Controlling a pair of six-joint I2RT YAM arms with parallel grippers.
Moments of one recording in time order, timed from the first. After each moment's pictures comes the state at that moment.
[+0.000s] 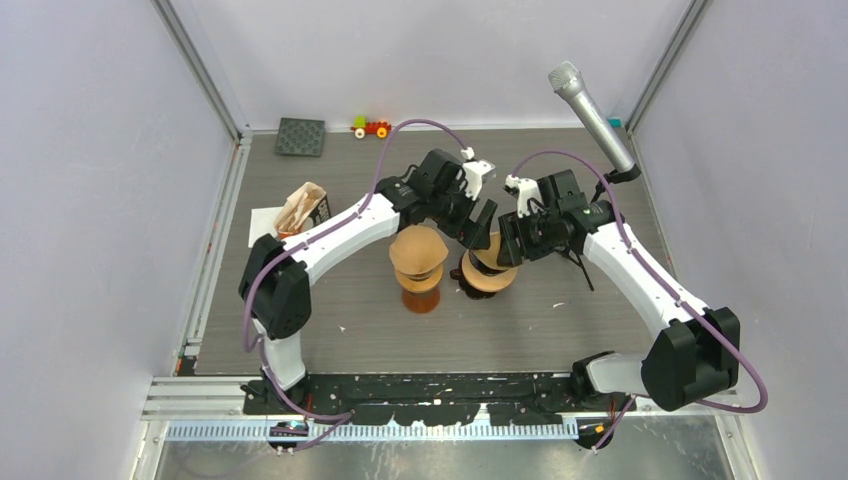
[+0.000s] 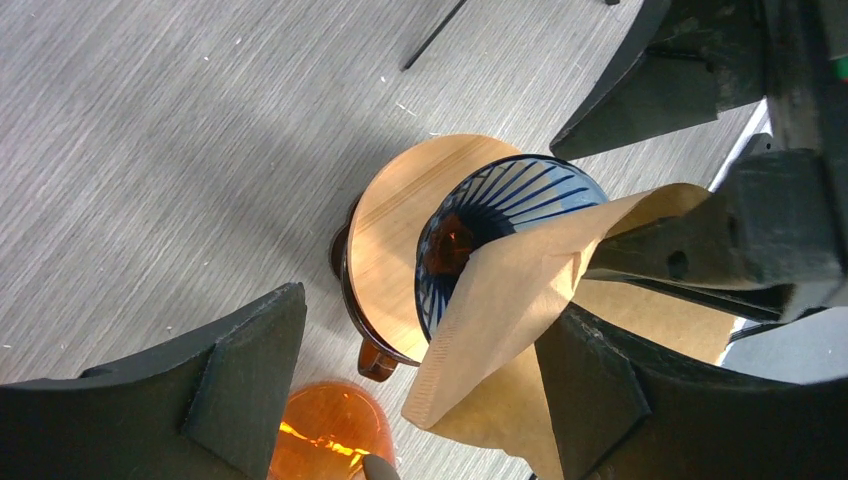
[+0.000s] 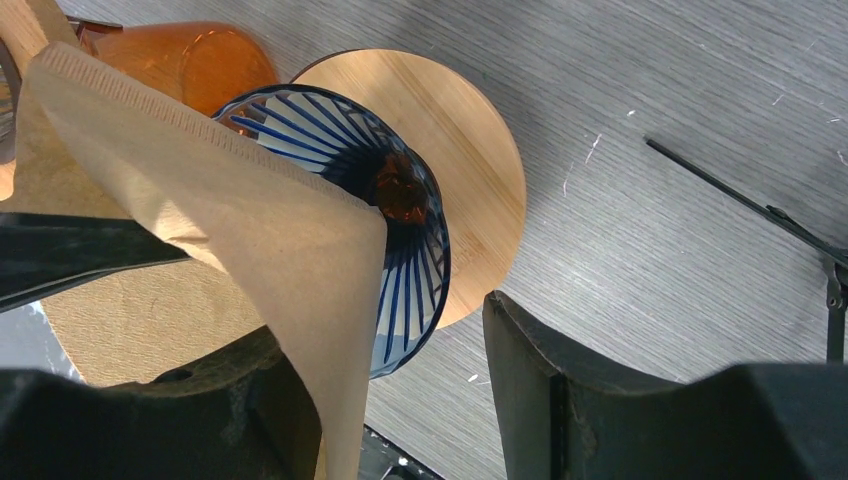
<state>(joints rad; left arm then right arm) -0.78 1.83 1.61 -0.53 0.35 -0.14 0.31 1.30 1.07 -0.78 -0.36 0.00</state>
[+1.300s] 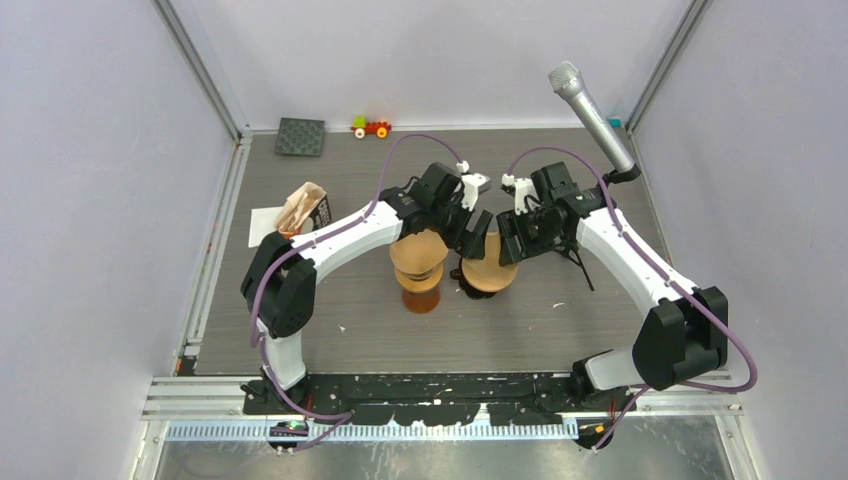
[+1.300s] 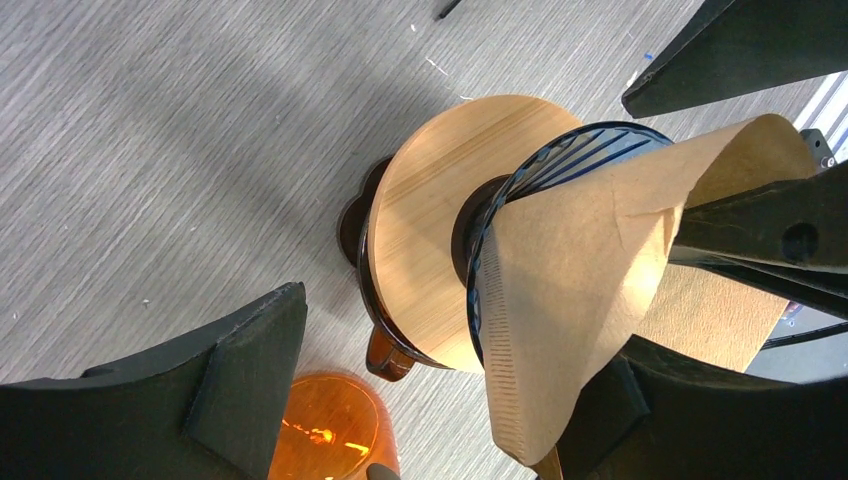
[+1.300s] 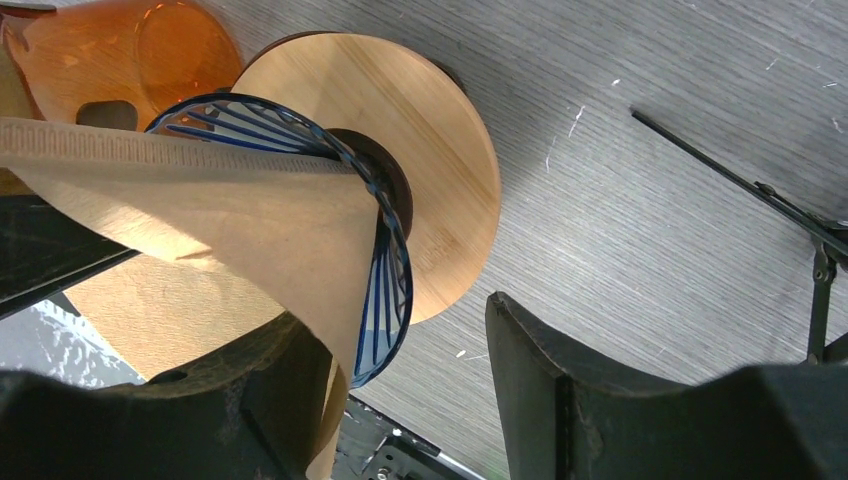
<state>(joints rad) -0.78 1.85 1.51 -0.47 0.31 -0.19 0.31 1.40 1.15 -0.88 -0.32 -0.02</state>
